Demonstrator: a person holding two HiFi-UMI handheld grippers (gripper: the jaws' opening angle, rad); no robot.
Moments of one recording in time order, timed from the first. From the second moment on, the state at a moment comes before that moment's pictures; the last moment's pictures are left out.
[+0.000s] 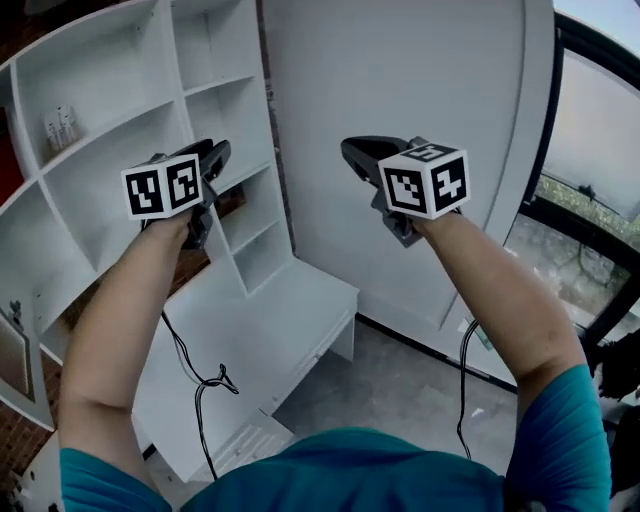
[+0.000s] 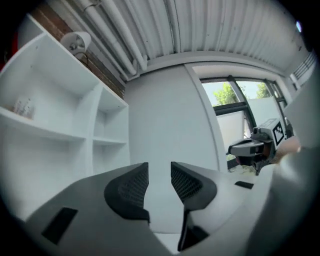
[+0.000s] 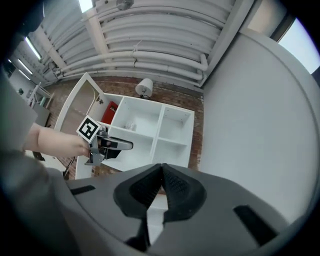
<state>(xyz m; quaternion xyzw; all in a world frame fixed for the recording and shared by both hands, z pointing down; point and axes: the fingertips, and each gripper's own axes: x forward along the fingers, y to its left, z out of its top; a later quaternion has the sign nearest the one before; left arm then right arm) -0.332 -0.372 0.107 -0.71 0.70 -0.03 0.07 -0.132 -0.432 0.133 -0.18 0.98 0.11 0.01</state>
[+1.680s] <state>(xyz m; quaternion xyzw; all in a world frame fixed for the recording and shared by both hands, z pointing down) -0.095 -0.278 0.638 -0.86 0.47 -0.10 -0.18 0.083 -0.324 0.643 -0.29 0.93 -0.14 -0.19</state>
